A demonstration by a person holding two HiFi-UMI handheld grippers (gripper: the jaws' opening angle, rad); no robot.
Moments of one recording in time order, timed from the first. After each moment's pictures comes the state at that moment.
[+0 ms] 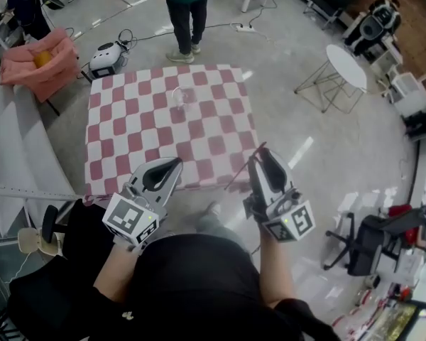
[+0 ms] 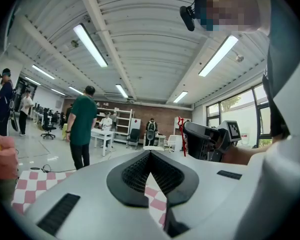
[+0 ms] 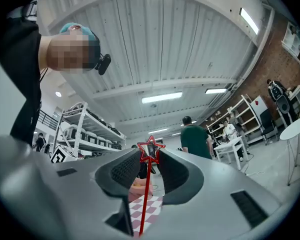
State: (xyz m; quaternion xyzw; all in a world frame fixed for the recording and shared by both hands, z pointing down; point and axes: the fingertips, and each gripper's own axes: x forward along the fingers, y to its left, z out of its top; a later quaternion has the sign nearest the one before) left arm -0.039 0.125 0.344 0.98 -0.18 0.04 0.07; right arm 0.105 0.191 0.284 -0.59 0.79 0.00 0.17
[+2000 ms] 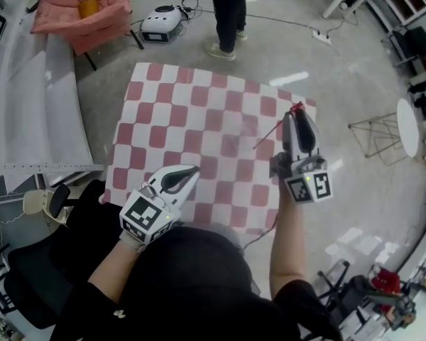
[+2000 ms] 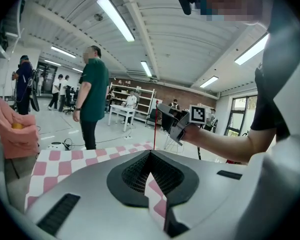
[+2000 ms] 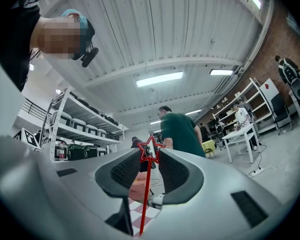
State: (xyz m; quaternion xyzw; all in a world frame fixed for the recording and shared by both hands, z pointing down) left arm -0.072 -0.084 0.464 0.94 -0.26 0.15 0.17; right arm 0.135 -0.184 0.372 -0.56 0.81 -0.05 0.16
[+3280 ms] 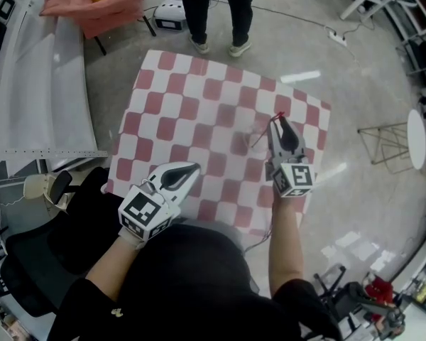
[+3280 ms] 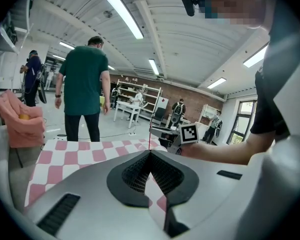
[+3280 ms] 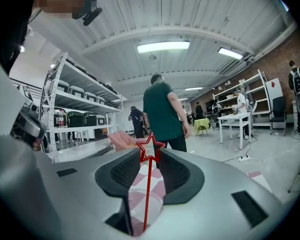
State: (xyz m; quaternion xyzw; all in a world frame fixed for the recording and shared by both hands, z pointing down) left arm -0.096 -0.092 0.490 0.92 -0.28 0.16 0.20; right arm 0.104 -0.206 0.529 -0.56 0.82 -0.10 -0.04
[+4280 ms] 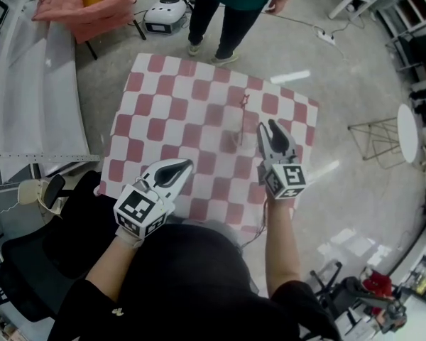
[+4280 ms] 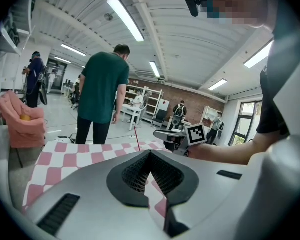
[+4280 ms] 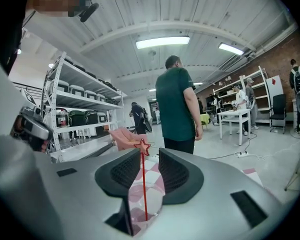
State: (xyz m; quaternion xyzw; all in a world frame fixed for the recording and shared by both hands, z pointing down) left arm -0.088 -0.094 0.482 0.92 -0.29 0.15 0.20; right arm 0.108 -0.189 0.517 -0.56 0.82 -0.12 -0.06
